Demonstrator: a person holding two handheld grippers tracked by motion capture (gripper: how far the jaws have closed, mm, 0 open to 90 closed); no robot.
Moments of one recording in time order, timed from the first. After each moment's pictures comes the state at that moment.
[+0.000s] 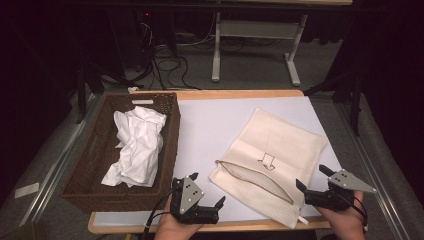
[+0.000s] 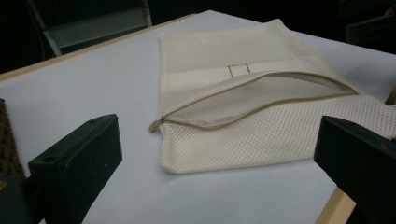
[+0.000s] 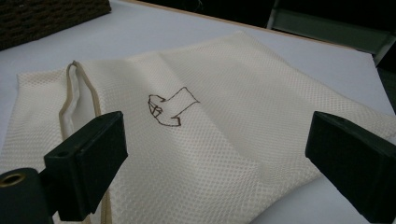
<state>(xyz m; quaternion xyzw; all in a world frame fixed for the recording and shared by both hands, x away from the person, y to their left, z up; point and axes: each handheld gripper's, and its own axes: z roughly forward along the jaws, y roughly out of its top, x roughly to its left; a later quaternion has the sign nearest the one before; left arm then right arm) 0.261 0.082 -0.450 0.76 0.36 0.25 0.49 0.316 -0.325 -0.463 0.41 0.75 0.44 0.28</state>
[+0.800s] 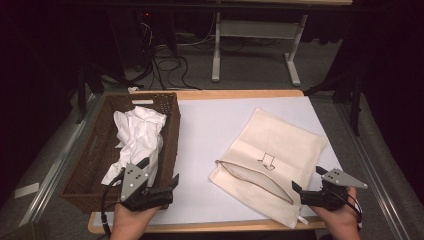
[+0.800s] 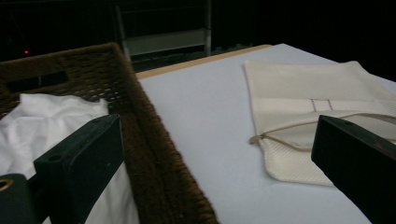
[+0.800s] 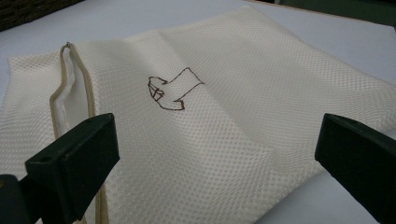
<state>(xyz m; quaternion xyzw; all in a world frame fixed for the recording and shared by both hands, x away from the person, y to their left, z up) 0.266 0.189 -0.415 0.68 0.44 0.31 0.50 0.325 -0.320 -0.474 0.42 0.76 0.42 0.26</state>
